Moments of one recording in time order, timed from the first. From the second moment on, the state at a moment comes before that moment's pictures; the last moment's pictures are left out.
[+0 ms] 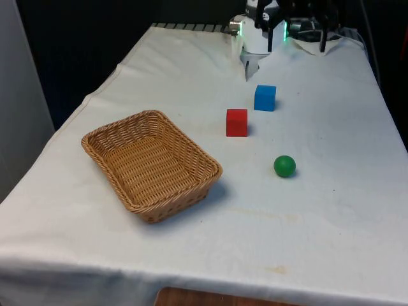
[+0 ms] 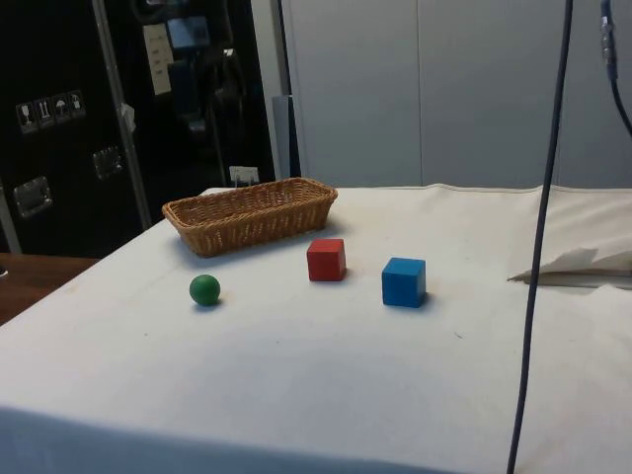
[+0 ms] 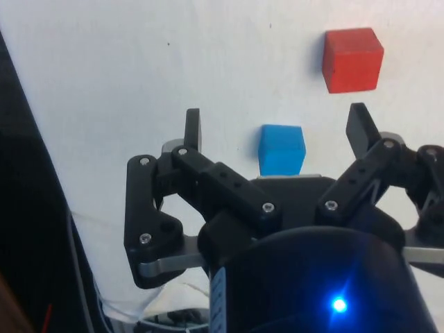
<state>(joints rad) 0.35 0.24 -0.25 -1.87 0.06 2.06 0.03</state>
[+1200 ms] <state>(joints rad) 0.35 0.39 -0.20 -1.91 0.07 2.34 0.11</state>
